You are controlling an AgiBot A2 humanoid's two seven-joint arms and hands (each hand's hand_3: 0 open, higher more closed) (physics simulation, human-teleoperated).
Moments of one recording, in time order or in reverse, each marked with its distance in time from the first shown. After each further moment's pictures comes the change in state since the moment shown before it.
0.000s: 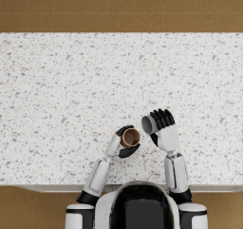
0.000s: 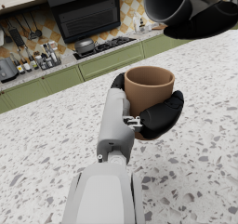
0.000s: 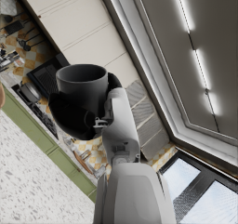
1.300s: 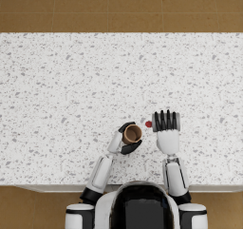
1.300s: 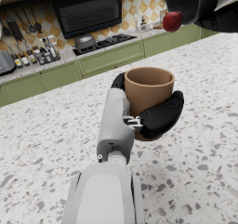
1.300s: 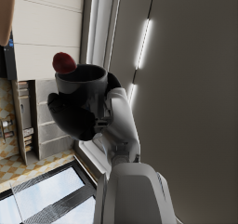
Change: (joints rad) left arm 0.050 0.060 -0.007 0.084 0.000 -0.002 0.000; right arm -0.022 -0.014 0.041 0.086 0.728 0.006 0.002
